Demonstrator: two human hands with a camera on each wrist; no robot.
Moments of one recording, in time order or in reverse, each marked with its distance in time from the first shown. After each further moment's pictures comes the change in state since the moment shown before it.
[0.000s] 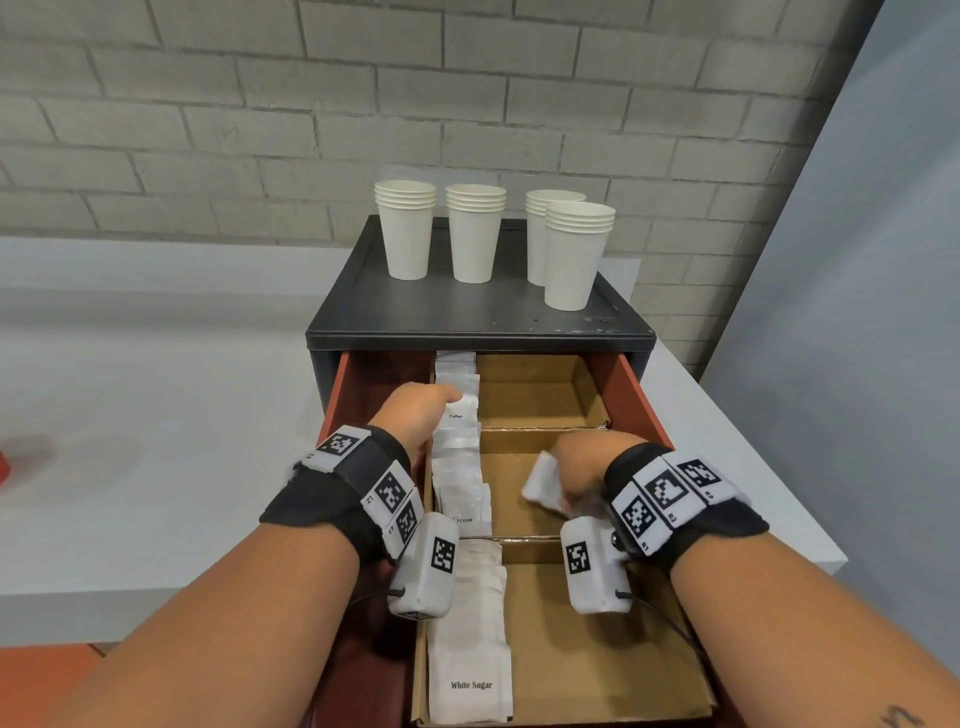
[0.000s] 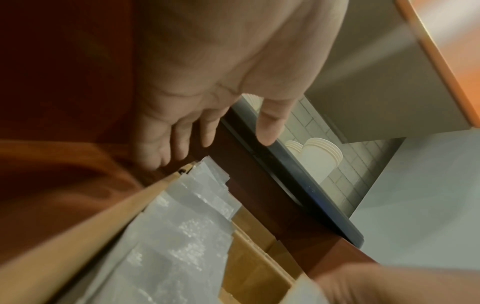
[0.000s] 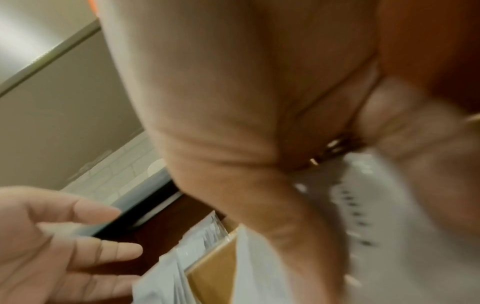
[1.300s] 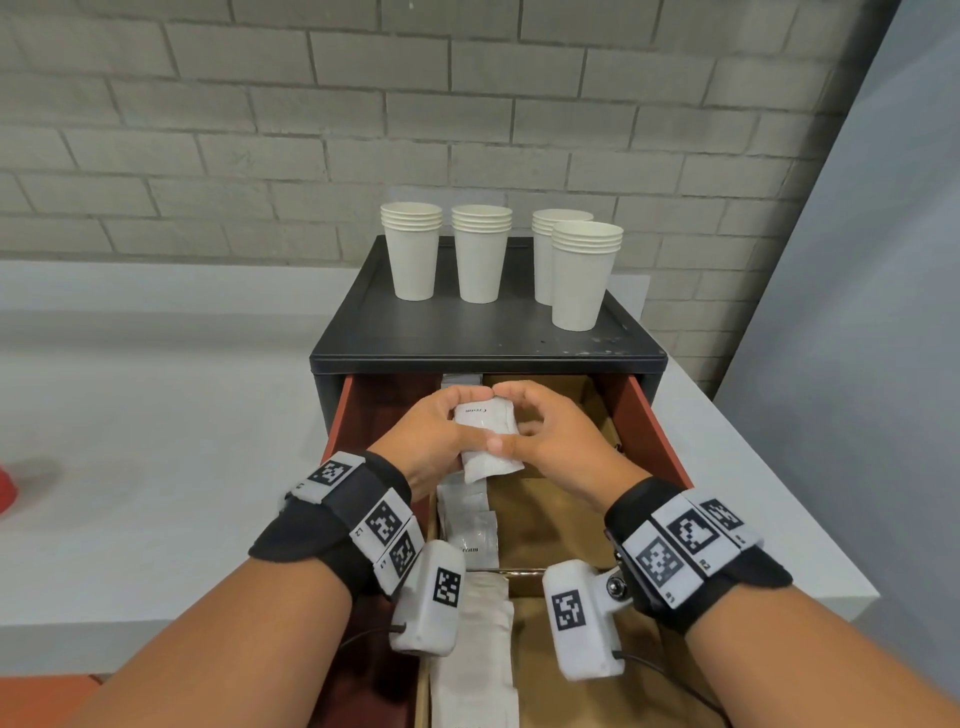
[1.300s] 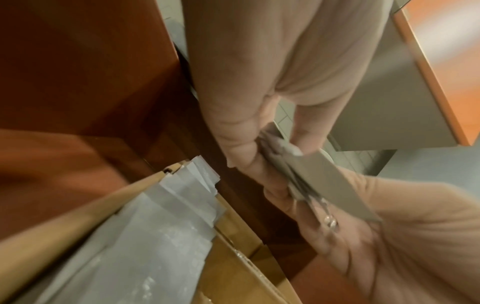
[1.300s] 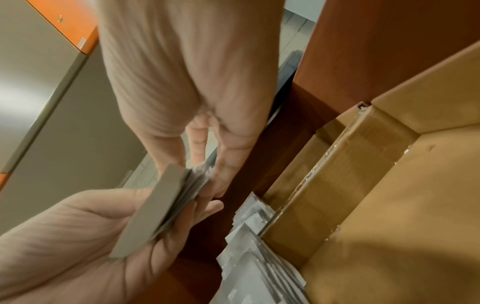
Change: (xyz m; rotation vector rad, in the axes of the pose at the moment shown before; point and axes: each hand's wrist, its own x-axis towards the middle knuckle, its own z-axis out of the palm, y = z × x) left_hand -0.005 -0.002 -0.006 -0.089 -0.395 0.272; right_hand -0.001 -0.022 -0.003 1.132 0.550 -0.497
